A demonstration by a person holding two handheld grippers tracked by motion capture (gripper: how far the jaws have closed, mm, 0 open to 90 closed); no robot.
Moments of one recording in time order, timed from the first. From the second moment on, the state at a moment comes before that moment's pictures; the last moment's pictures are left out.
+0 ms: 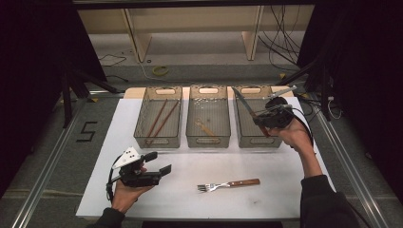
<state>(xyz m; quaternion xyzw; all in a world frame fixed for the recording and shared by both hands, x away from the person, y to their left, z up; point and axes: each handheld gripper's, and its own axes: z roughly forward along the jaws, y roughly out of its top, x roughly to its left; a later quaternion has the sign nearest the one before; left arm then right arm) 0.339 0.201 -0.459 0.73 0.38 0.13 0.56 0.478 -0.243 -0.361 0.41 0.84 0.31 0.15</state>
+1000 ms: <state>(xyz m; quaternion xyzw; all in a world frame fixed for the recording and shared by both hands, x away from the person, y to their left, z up) 0.339 0.201 -0.459 0.73 0.38 0.13 0.56 0.517 -0.247 -0.380 0.49 0.82 0.27 0.14</state>
